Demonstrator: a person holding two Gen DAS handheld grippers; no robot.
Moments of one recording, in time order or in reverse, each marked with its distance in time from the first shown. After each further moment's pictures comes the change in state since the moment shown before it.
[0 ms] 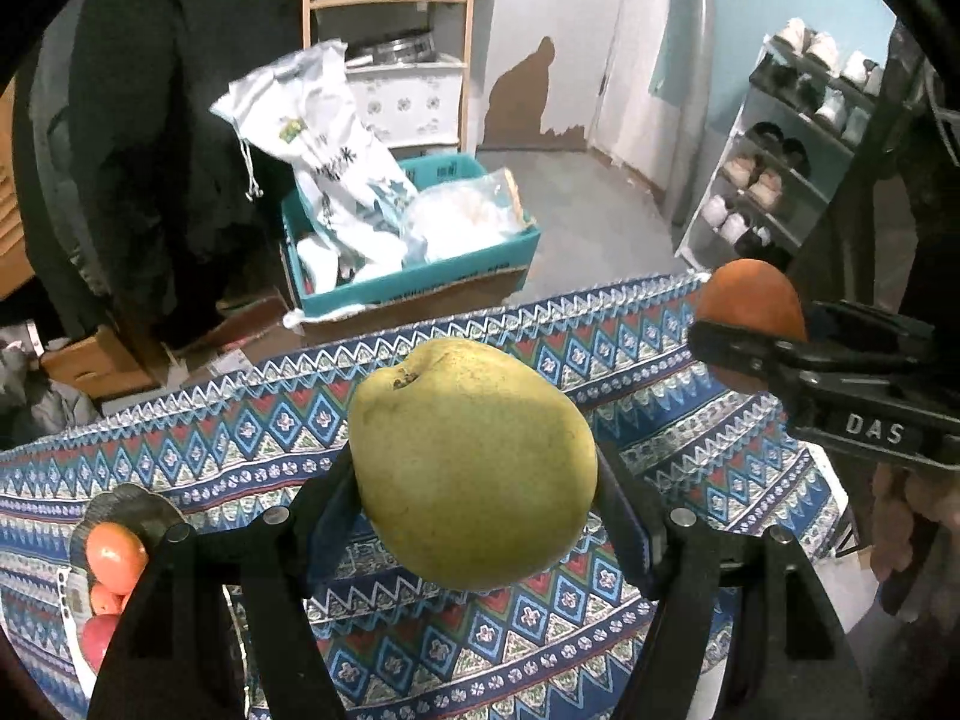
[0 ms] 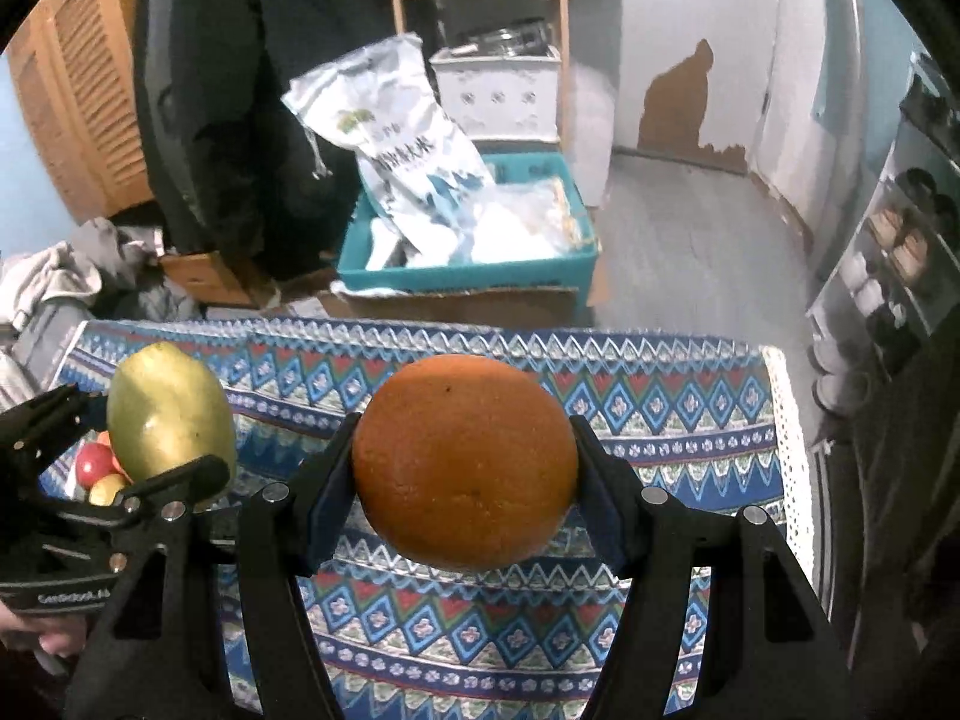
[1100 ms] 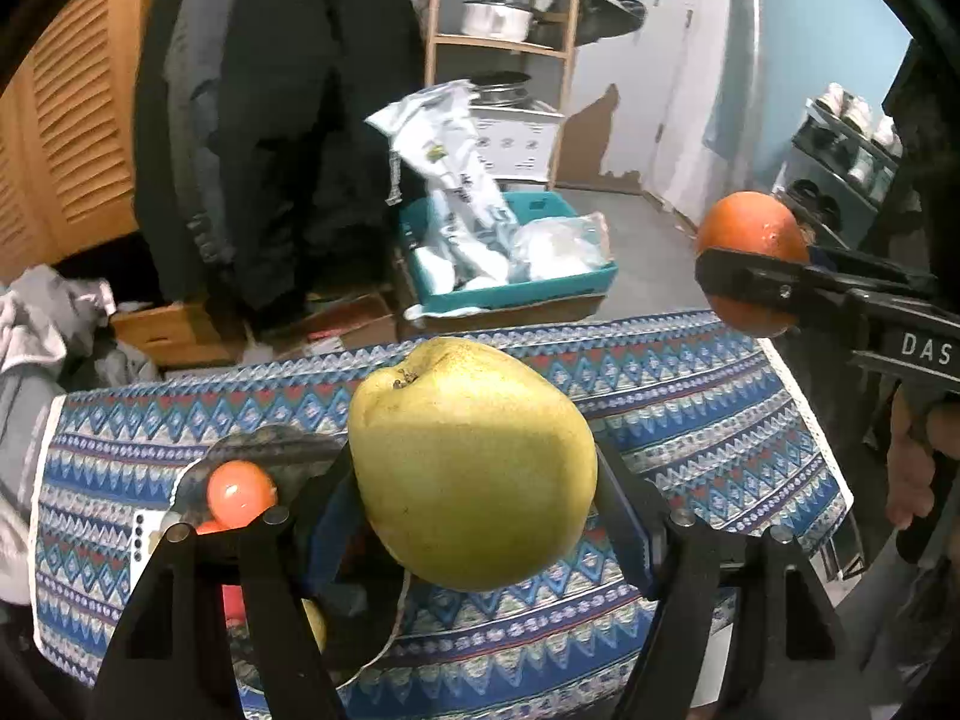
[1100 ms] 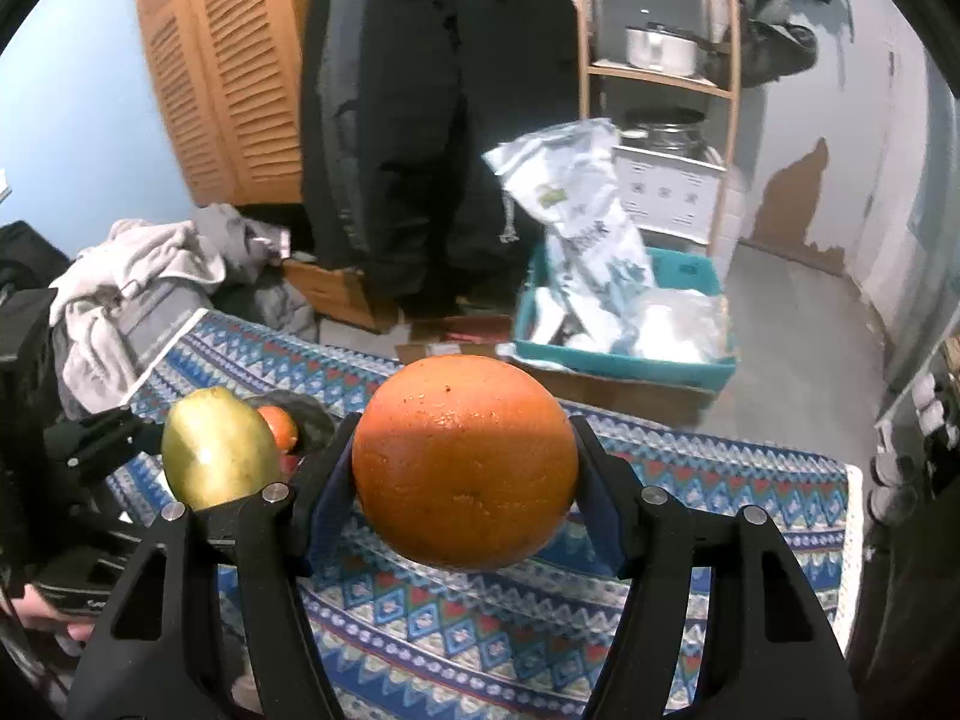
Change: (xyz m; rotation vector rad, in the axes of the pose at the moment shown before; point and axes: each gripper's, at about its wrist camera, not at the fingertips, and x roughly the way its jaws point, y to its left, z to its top) left arm -0.096 0.100 -0.049 -0.114 -0.073 0.089; right arm -0.041 0.134 0.030 -0.197 -0.100 0.199
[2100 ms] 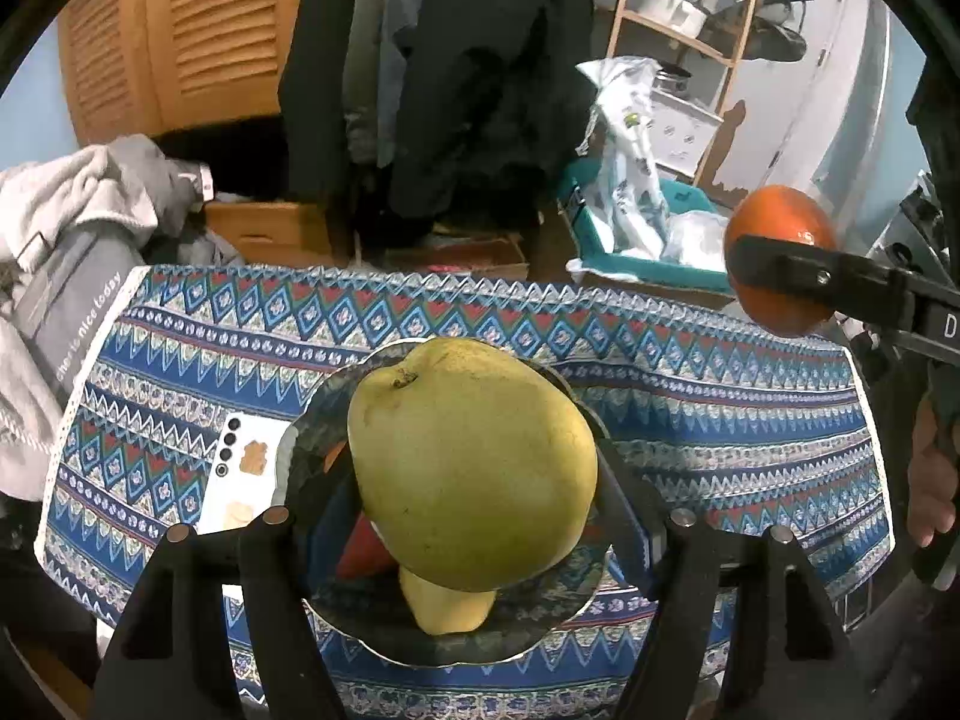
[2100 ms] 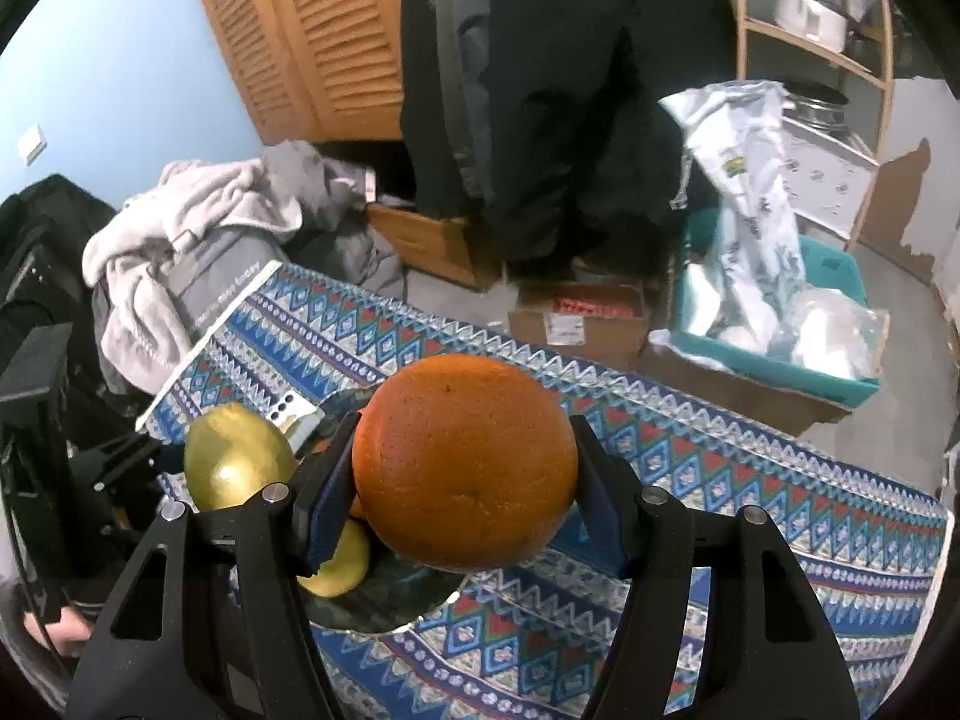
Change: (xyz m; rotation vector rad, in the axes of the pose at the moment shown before) left arm 0.013 0.139 -0.046 -0.227 0.083 0.136; right arm 0.112 0.109 0.026 -0.065 0.144 0.168
